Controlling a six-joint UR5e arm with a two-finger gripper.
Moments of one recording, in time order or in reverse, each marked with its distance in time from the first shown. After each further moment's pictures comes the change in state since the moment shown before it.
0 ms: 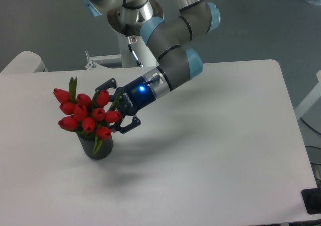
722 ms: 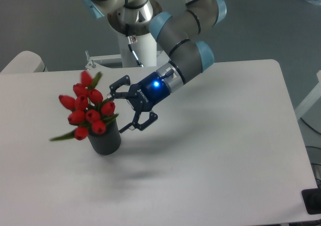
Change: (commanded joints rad) arm 0.069 0.032 -0.037 0.002 0.047 0.017
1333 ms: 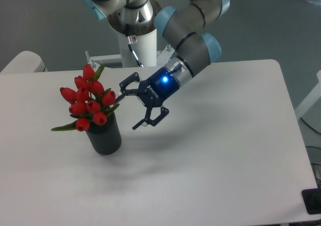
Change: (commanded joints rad) arm 0.071 0.018 0.000 0.000 0.020 -0.008
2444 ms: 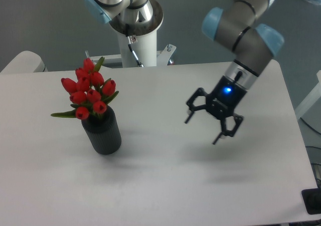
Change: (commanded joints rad) arm 0.095 -0.196 0.487 -0.021 0.711 -0.018
